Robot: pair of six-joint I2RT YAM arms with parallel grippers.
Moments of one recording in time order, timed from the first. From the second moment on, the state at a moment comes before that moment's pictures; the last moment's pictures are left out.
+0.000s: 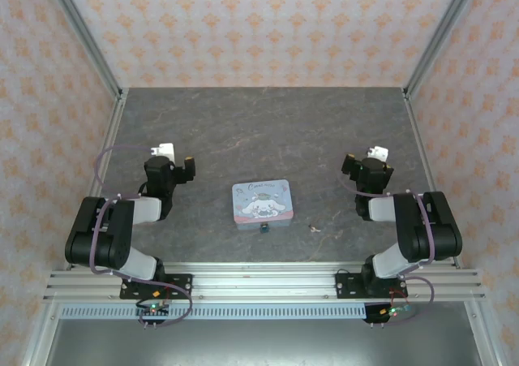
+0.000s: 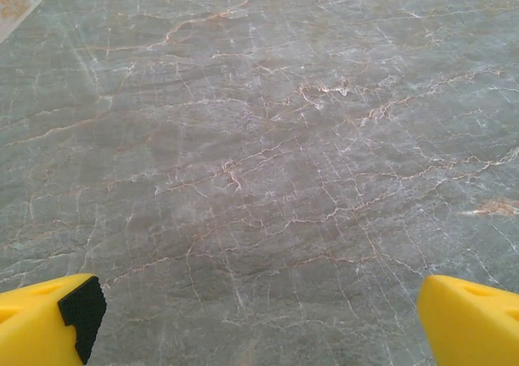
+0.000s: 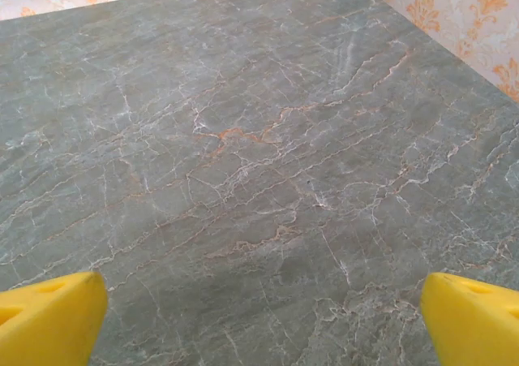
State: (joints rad) left arm -0.02 1.48 0.41 0.60 -0.16 -0.08; right arm 0.05 1.52 0.38 0.70 0.30 0.20
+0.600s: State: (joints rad) left arm -0.02 1.48 0.41 0.61 -0.18 -0.07; right arm 0.04 1.52 0.38 0.71 0.30 0.20
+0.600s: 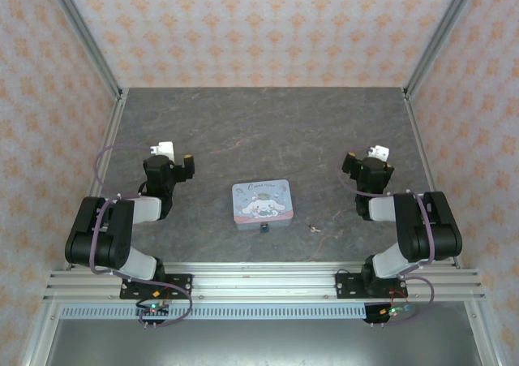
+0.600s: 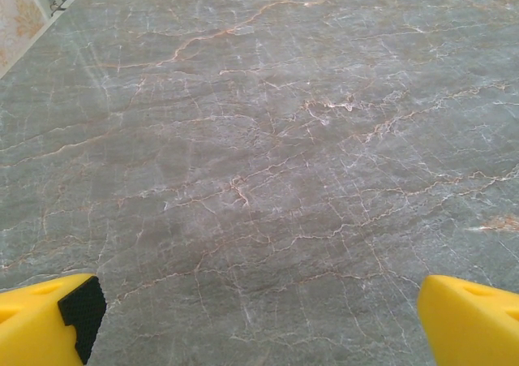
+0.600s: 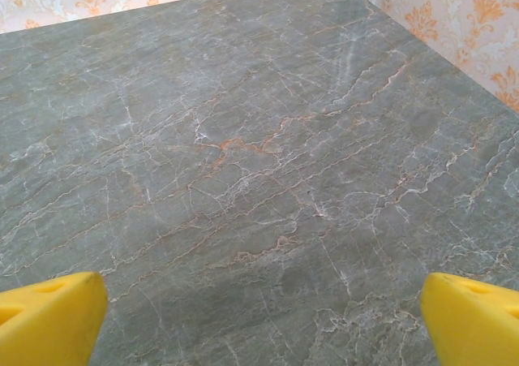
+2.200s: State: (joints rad) left arm -0.36 1.08 0.69 -0.58 0.23 -0.84; right arm 0.48 1.02 0.67 -0.47 -0.28 0.88
